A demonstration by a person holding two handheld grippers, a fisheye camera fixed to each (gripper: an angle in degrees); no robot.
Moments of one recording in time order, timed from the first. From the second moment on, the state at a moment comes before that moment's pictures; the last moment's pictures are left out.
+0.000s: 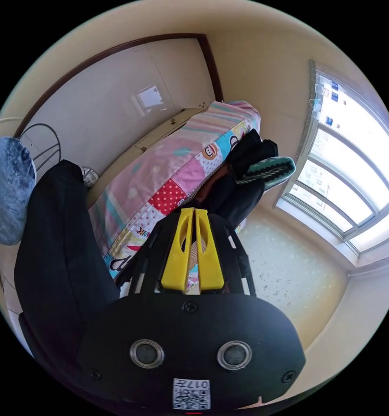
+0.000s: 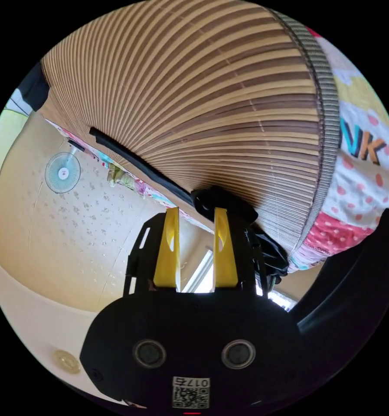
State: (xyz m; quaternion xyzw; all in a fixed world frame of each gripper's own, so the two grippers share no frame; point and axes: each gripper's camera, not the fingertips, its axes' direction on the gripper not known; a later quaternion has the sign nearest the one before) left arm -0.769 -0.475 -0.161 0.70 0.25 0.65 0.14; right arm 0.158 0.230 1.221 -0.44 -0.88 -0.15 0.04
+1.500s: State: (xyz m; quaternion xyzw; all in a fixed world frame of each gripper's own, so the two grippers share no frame) left arm -0.578 -0.510 -0.109 0.85 -0.22 0.45 0.17; right arm 0.262 0.141 1.319 -0.28 -0.94 -0.12 0.18
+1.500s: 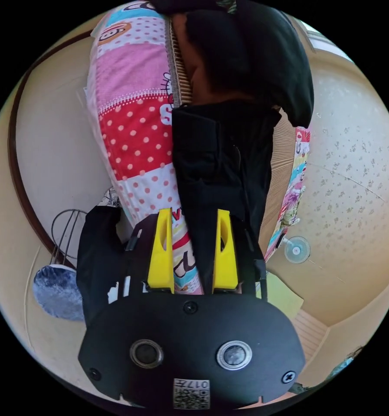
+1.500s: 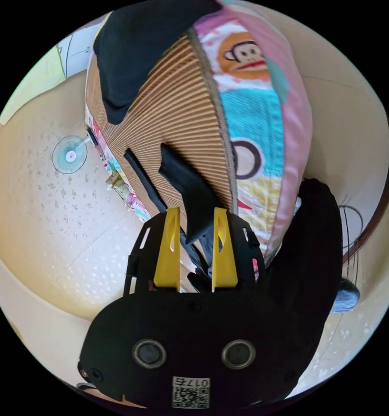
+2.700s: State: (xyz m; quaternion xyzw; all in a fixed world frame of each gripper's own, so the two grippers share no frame) left arm -0.440 -0.643 0.050 0.80 -0.38 0.46 0.06; right arm 0.289 -0.004 0.963 0.07 -0.91 -0.31 0.28
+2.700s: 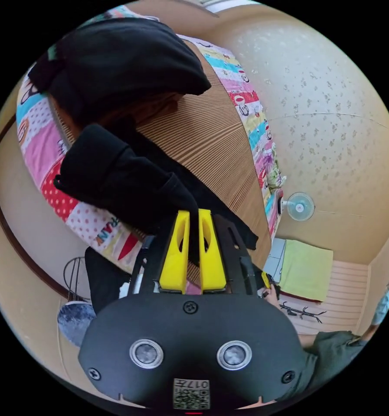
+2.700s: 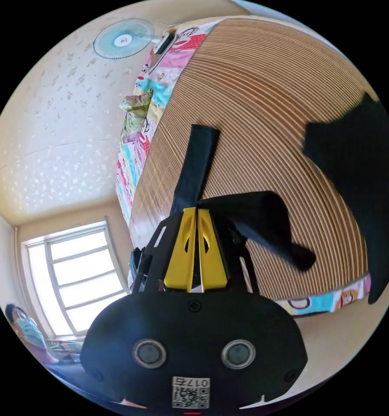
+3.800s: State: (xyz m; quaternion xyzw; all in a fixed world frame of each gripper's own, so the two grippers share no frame) left arm -0.327 -0.684 -0.029 0.82 -0.39 0.38 0.13; right arm 0.154 0.165 0.869 0.17 -0.60 -0.44 0.65
